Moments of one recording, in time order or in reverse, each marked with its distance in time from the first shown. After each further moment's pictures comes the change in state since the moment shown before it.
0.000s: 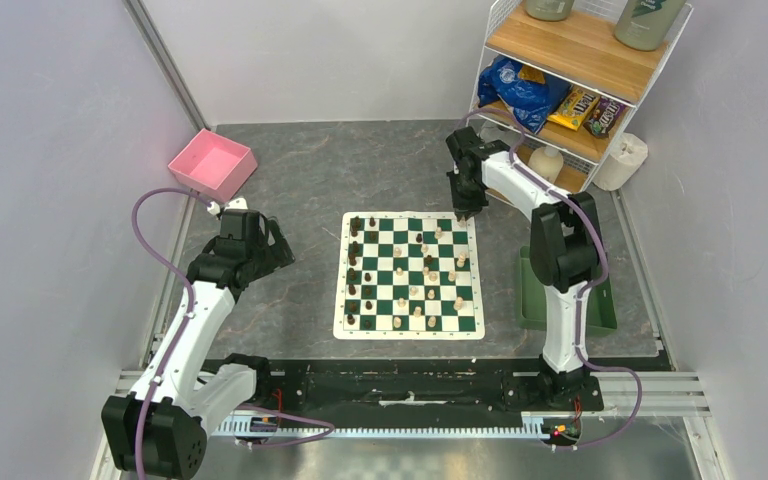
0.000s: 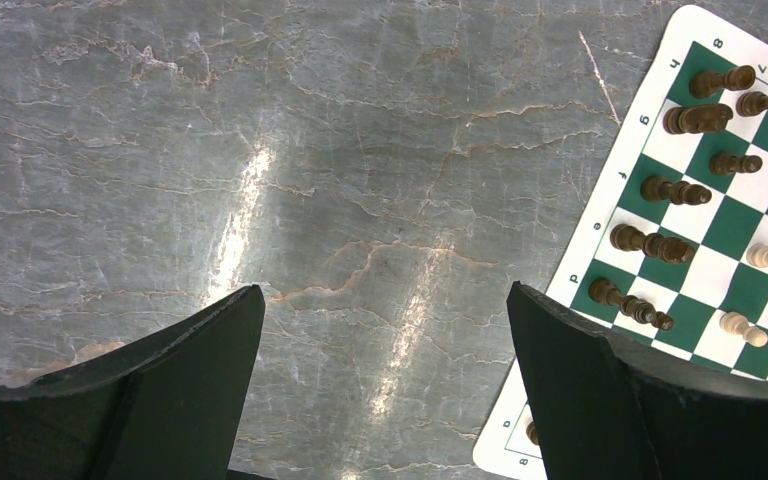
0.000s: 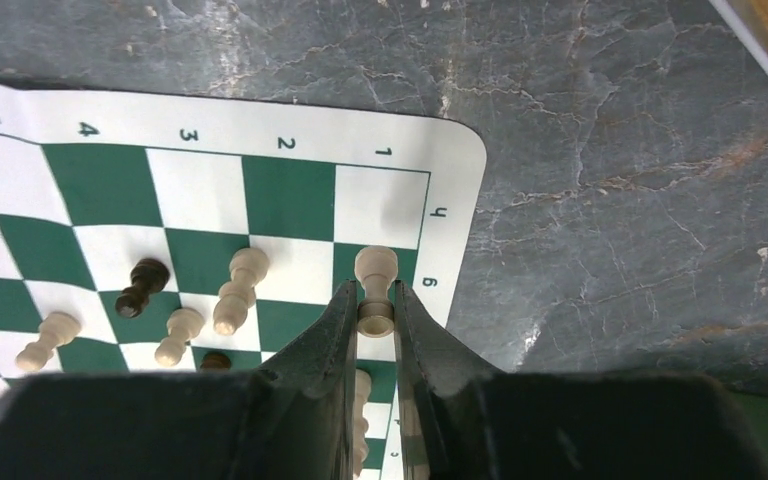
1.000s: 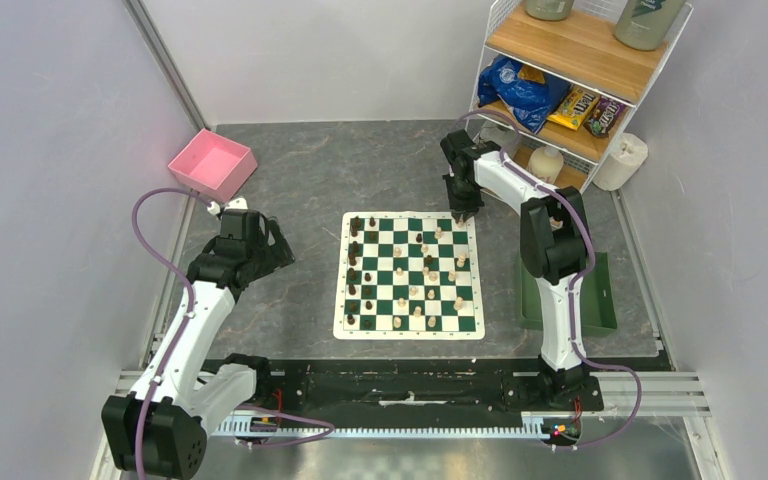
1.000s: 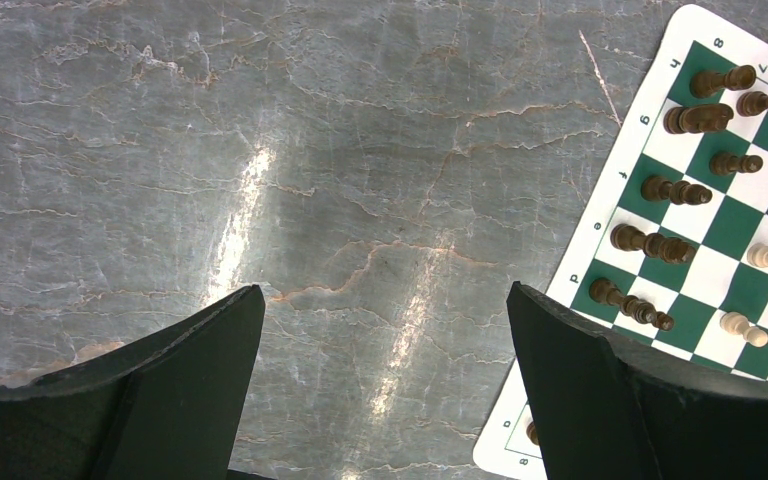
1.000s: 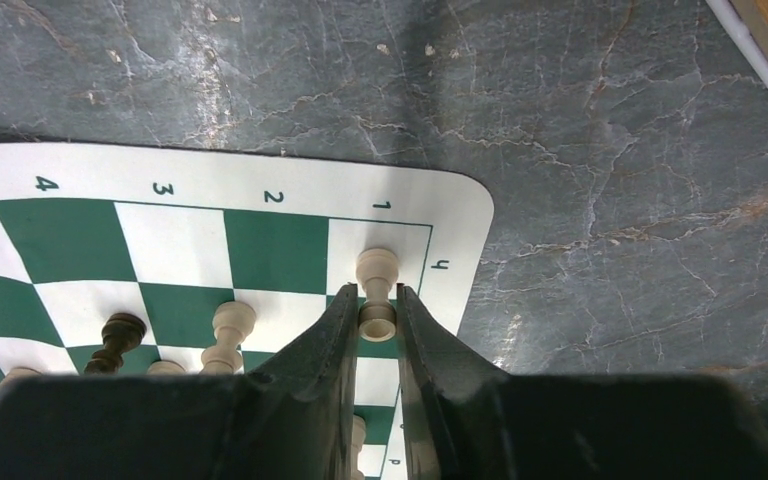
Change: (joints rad) left arm 0.000 0.001 0.000 0.000 0.000 0.000; right arm -0.001 0.114 0.072 -0.016 0.024 -0.016
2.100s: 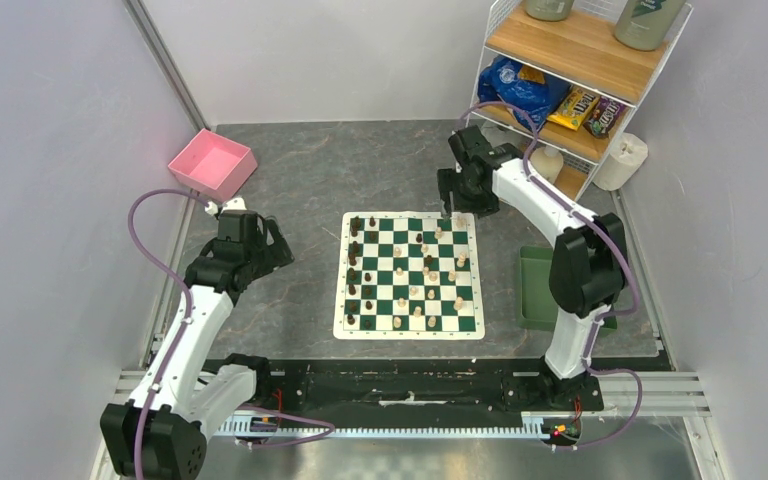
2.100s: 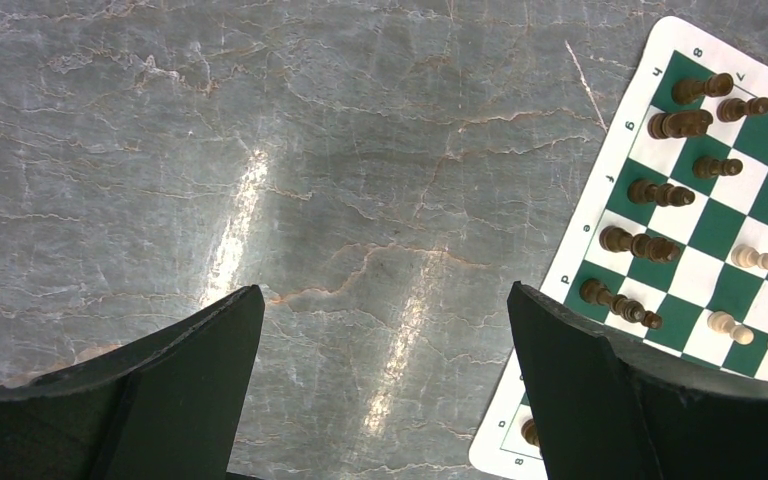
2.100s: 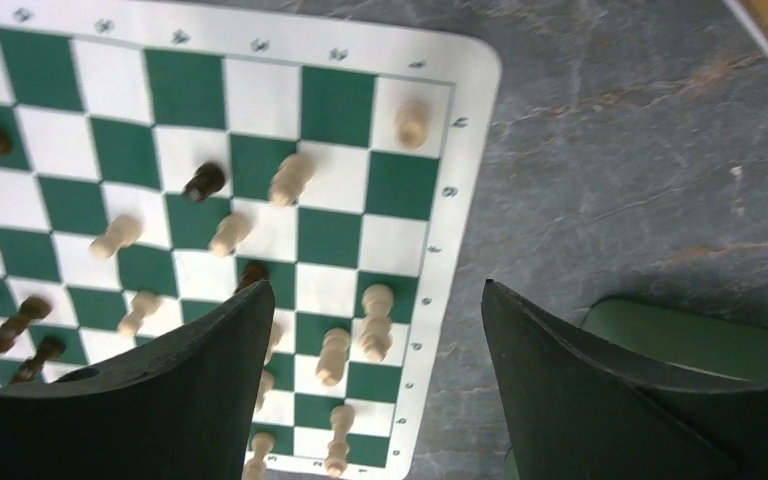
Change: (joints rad) left arm 0.000 -0.030 0.000 0.000 0.001 0.001; right arm 0.035 -0.287 -0.158 -0.007 -0.011 0.040
